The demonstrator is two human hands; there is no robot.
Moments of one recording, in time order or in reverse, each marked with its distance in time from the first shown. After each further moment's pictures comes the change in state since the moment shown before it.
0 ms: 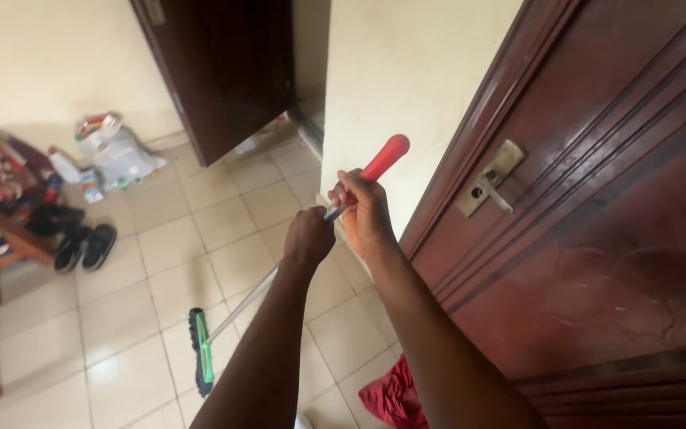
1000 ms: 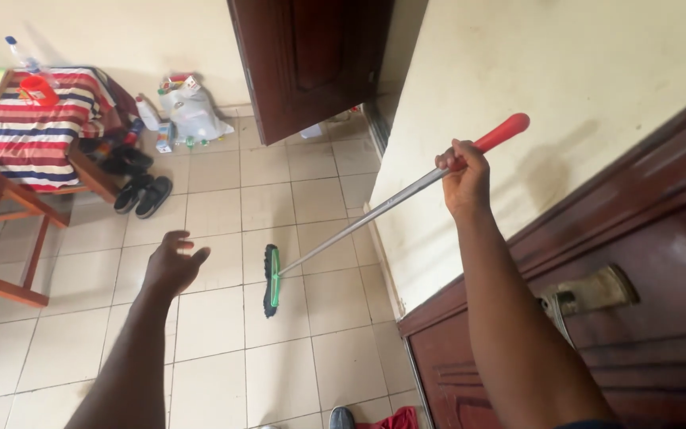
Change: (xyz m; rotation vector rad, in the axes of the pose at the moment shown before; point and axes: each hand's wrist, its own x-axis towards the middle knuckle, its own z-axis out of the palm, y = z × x) left_hand 0.023 -0.177 -0.091 0.085 0.166 -0.868; right_hand 0.316 -0.039 -0.195 -0.033 -0.084 0.041
